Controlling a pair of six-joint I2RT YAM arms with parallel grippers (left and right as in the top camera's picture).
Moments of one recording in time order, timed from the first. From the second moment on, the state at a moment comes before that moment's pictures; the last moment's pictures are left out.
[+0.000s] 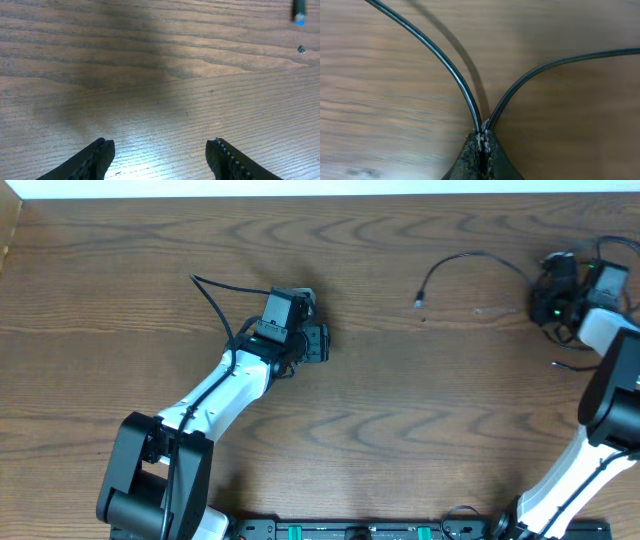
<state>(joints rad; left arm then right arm) -0.38 1.66 0.96 -0.26 0.15 -0.35 -0.40 2.14 1.27 -0.02 -0.34 -0.38</state>
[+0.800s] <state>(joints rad) -0.38 1.66 0.96 -0.27 0.15 -0.35 -0.63 2.15 1.27 0.02 -0.33 -0.03</state>
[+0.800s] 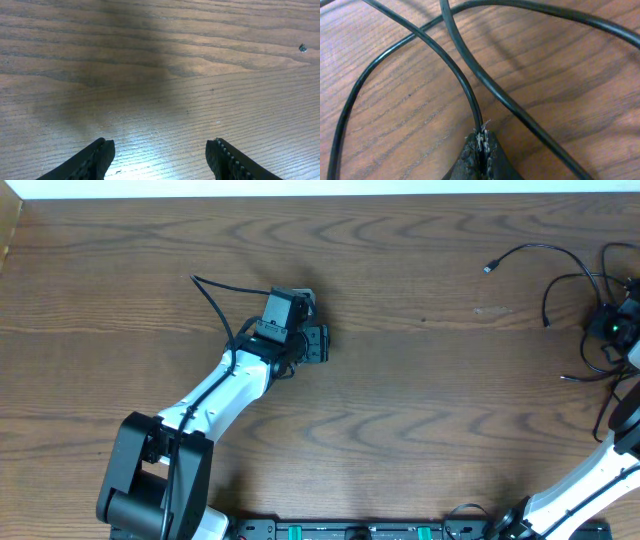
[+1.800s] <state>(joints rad) -0.38 1.61 0.96 -0.27 0.10 -0.32 -0.49 1.71 1.26 -0.27 -0.42 0.03</state>
